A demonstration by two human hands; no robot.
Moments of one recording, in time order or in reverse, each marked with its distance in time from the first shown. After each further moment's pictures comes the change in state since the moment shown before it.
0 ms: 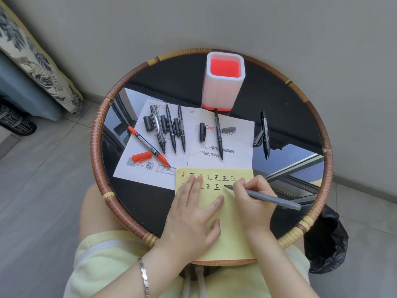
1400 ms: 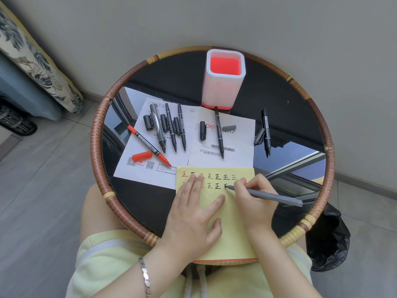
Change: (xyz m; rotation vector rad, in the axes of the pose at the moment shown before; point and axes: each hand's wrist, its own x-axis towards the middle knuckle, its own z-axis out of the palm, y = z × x) left_hand 0.000 0.001 -0.003 0.012 -0.061 -0.026; right_hand 0.000 -0.003 -0.001 0.011 -0.018 -0.009
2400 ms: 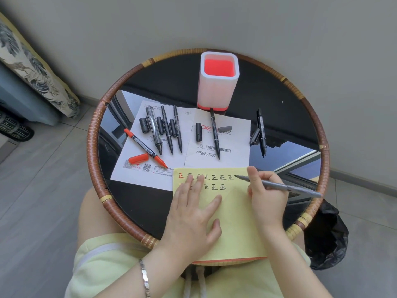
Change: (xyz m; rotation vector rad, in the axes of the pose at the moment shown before) left_hand 0.002 0.002 0.003 0.036 0.026 0.009; right_hand 0.013 -0.016 -0.018 0.114 0.025 0.200
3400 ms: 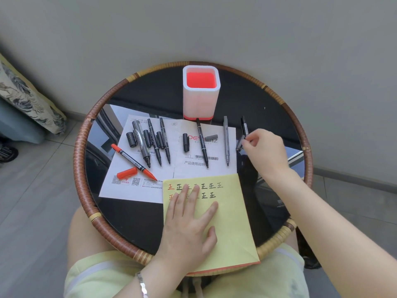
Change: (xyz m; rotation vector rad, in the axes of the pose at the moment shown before) left_hand 0.003 0.005 -0.001 0.038 -0.070 0.037; right_hand 0.097 -0.040 0.001 -0.844 -0.111 -0.227
